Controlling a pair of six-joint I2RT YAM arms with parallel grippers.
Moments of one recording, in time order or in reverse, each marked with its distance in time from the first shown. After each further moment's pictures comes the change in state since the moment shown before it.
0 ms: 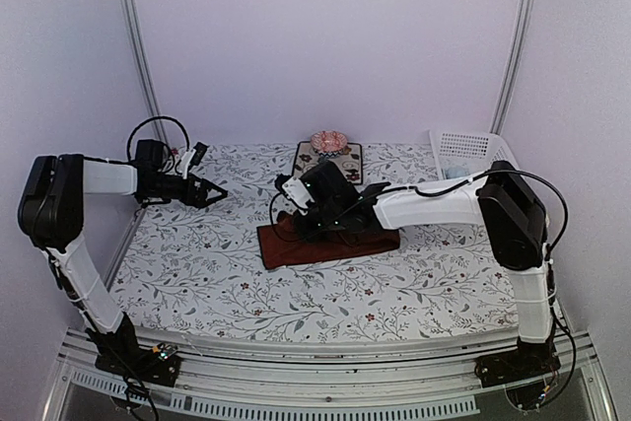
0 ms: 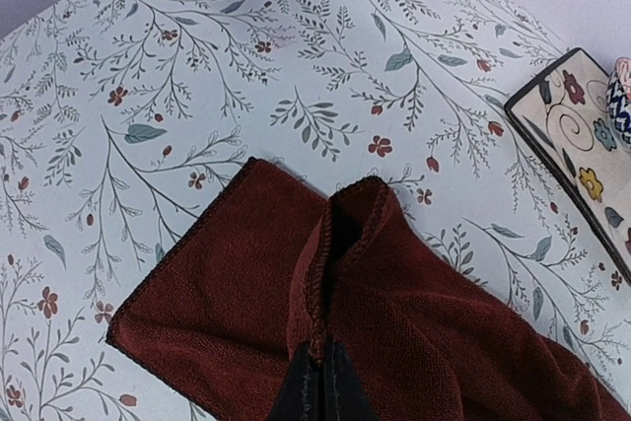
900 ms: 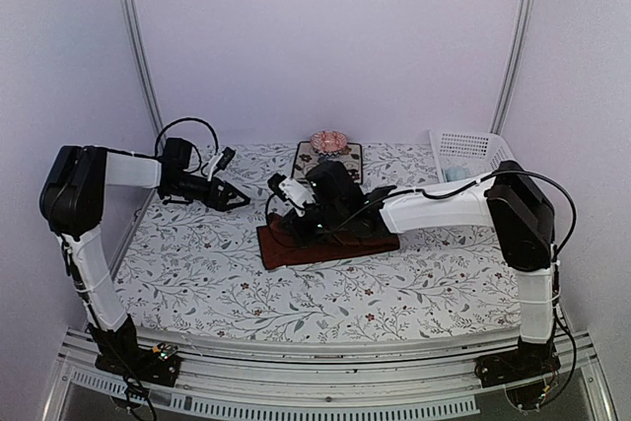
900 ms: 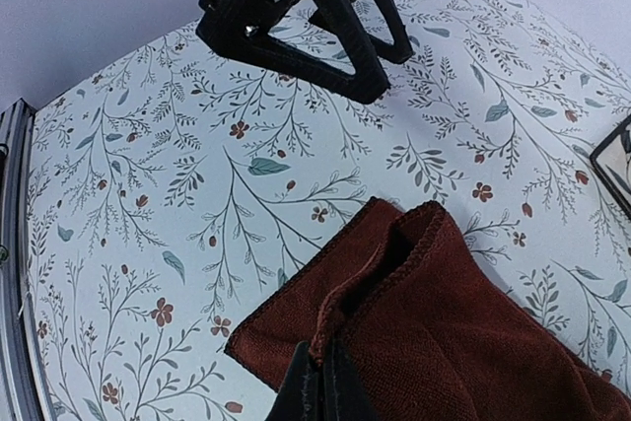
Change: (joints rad) left arm -0.126 0.145 0.145 -0.106 0.042 0.011; right arm 0.014 -0.064 -0.078 0.133 -0.241 0.047
